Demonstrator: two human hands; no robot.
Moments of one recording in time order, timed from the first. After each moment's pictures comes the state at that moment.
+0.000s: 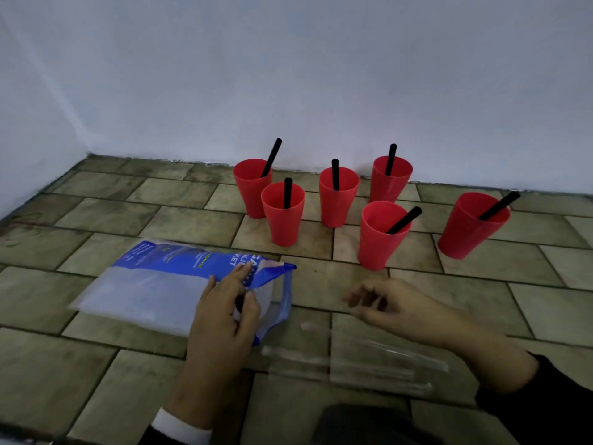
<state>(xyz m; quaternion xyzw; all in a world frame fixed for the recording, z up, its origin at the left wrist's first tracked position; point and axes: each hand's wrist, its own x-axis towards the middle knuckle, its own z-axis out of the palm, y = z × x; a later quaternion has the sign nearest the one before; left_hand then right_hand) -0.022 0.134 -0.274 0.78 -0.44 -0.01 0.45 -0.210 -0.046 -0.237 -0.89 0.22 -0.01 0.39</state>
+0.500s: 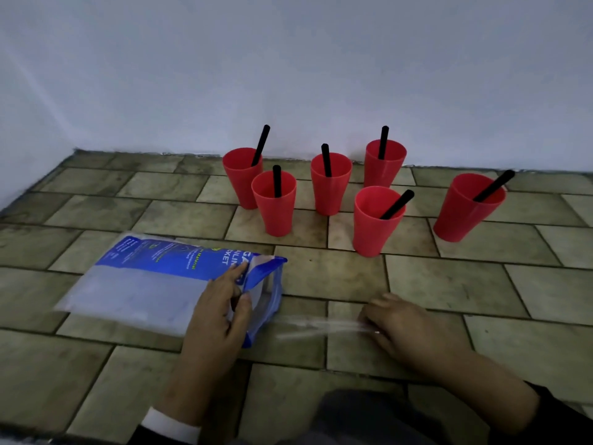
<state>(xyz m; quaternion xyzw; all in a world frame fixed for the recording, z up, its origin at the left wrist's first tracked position) -0.016 0.139 -0.289 0.77 -0.46 -0.06 0.44 -0.237 -0.024 -0.280 -0.97 0.22 -0.01 0.13</state>
